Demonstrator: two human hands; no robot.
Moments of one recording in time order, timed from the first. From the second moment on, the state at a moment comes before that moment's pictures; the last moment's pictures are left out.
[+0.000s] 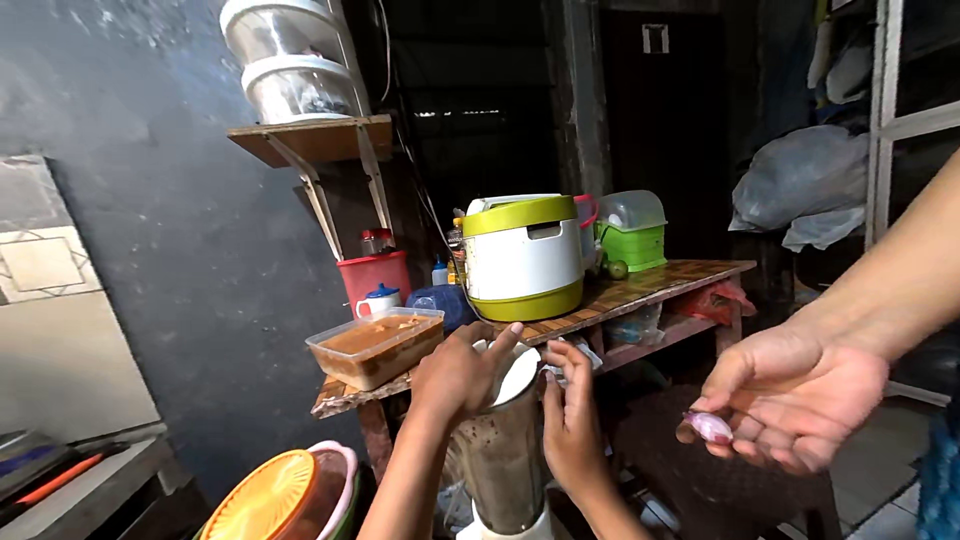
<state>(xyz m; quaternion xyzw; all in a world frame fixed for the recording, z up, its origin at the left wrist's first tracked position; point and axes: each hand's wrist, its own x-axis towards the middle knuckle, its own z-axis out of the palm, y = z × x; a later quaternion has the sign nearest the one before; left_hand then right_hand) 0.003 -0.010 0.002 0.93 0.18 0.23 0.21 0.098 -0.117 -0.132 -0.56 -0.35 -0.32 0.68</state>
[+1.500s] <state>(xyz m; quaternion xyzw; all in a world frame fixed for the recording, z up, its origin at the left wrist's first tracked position) 0.004 -0.012 0.003 0.94 0.20 0.21 0.18 0.095 -0.120 -0.130 -0.58 -0.37 -0.31 0.66</state>
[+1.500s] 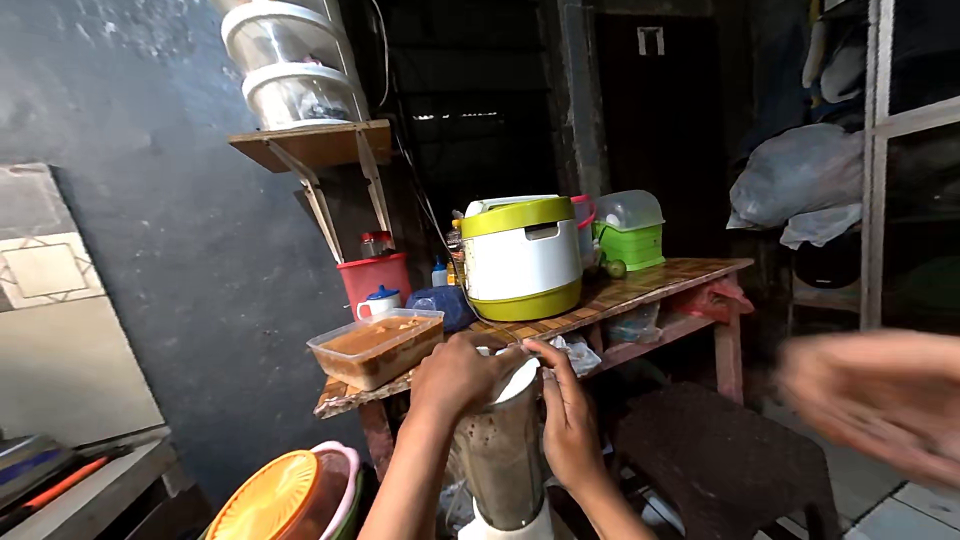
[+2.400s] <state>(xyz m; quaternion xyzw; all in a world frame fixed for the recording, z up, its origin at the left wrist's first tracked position) 0.003 -0.008 -0.002 0.94 0.20 0.19 0.22 0.092 -0.120 -0.129 -0.59 -0.35 -0.30 0.66</state>
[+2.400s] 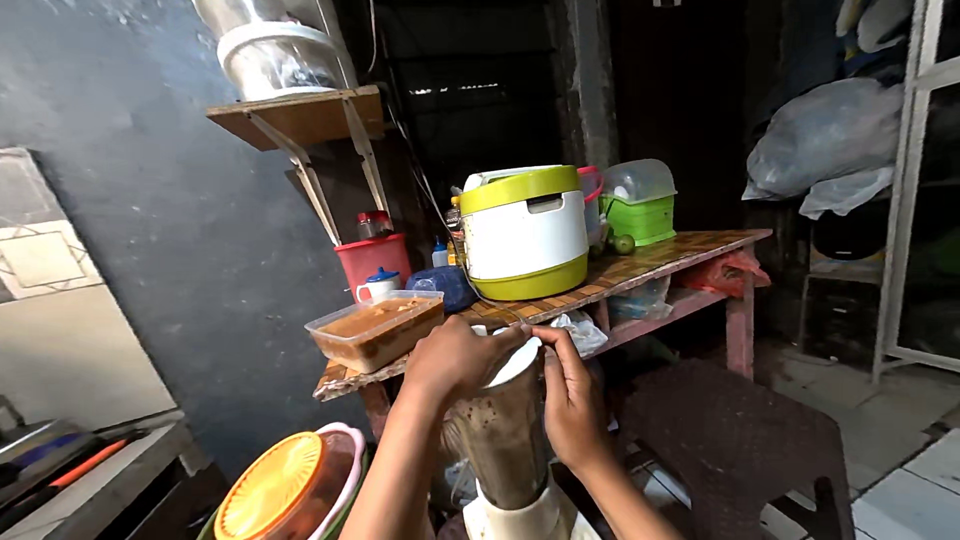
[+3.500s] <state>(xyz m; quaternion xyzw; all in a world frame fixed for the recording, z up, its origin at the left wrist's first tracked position) 0.004 -0.008 0.002 0.93 0.20 0.18 0.23 0.093 -0.130 -0.122 -0.60 -0.35 -0.23 0.68</state>
